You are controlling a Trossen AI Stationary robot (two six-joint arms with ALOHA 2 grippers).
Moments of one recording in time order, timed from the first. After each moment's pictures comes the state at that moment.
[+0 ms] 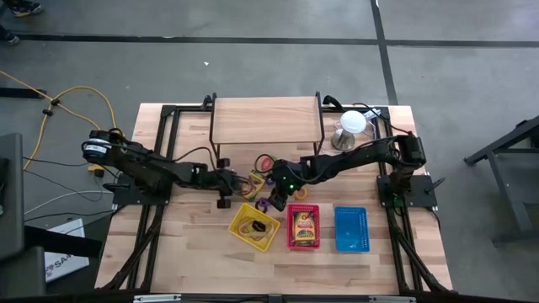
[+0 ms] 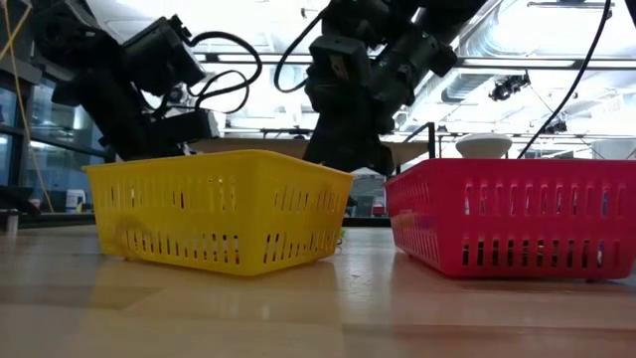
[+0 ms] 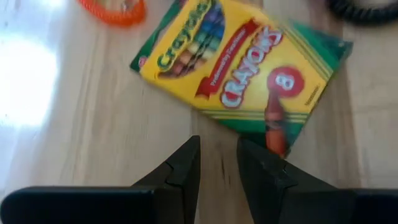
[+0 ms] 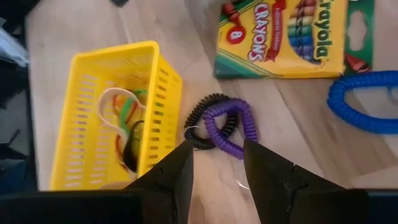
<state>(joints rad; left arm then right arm) -0.06 1.42 0.48 0.09 -0.25 0.03 0.01 1.85 1.17 -0.17 -0.20 0.61</state>
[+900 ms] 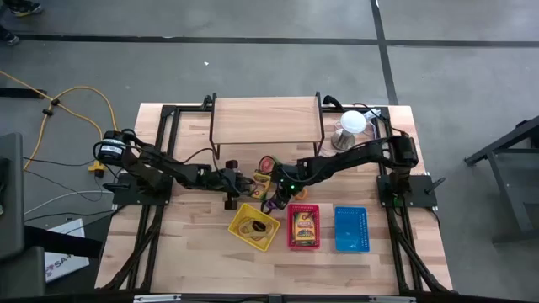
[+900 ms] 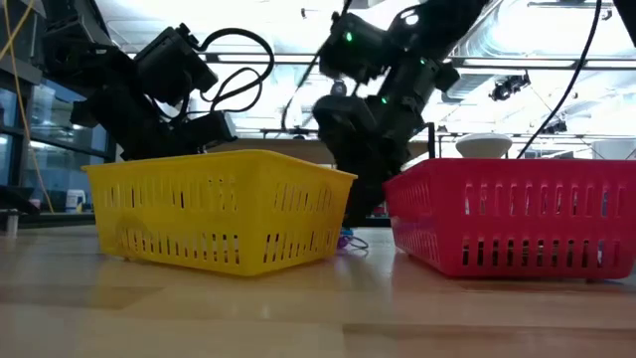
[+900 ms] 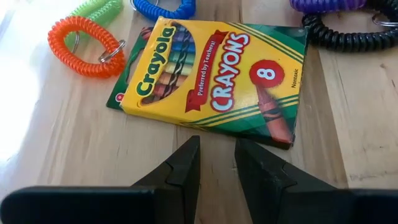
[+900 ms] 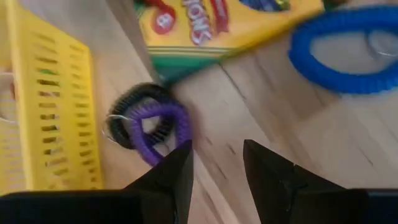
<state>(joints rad) -0.04 1.57 0.48 0.36 -0.18 0.07 -0.01 1.91 1.17 -0.29 -0.14 0.71</state>
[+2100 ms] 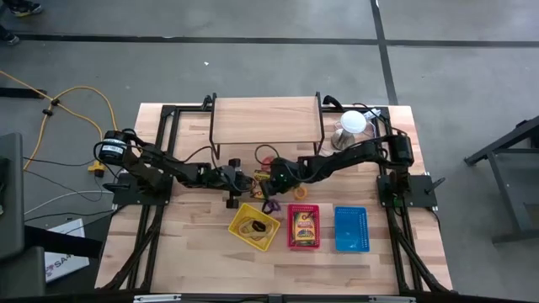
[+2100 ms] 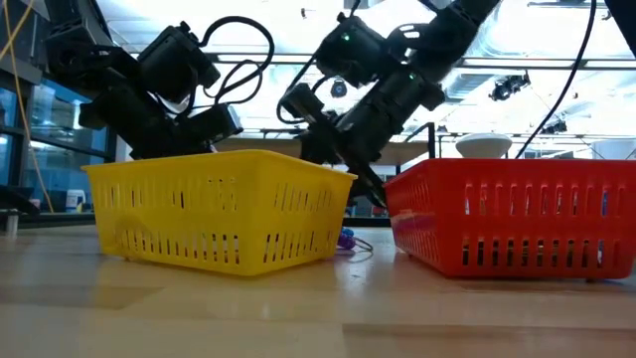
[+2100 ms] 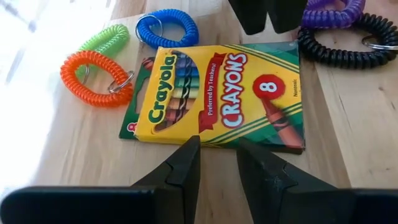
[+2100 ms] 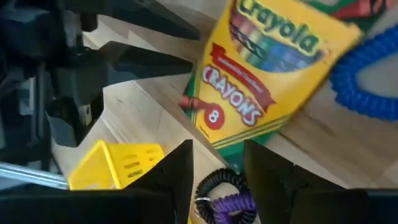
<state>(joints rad) -0.02 1.57 0.48 0.44 -0.16 0.14 -0.04 1.95 1.12 0.04 -0.17 1.20</state>
